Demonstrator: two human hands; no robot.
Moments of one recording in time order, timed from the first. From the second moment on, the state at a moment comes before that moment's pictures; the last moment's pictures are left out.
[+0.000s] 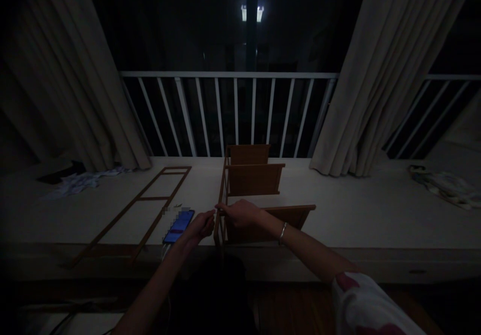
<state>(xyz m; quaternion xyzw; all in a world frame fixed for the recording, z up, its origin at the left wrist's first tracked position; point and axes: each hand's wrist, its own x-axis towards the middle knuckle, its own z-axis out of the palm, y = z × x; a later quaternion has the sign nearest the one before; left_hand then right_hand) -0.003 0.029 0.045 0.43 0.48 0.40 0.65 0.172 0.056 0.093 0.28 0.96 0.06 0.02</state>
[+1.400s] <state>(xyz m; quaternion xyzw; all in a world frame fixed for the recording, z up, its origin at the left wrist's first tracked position) -0.001 0.023 0.027 0.61 0.55 0.47 0.32 0.169 0.053 0.097 0.29 0.95 0.07 0.03</state>
